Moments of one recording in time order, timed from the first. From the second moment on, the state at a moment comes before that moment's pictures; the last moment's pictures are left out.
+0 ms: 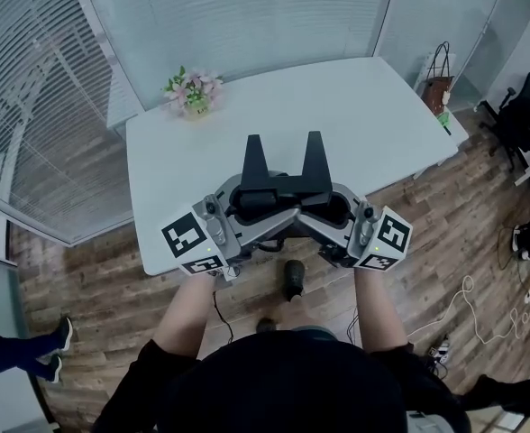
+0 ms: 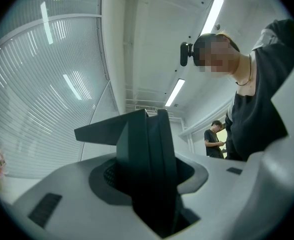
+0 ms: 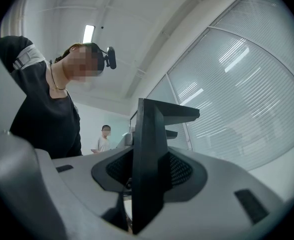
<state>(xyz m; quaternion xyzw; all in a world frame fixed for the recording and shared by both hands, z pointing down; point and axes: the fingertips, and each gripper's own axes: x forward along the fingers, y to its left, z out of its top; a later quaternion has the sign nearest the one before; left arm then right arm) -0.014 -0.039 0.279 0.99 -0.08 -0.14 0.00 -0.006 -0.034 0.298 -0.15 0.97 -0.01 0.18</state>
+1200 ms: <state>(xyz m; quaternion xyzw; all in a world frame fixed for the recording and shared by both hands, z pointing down) 0.031 -0.249 0.272 0.98 -0.15 -0.14 0.00 0.039 -0.245 0.290 -0.09 0.98 -0.02 0.18</state>
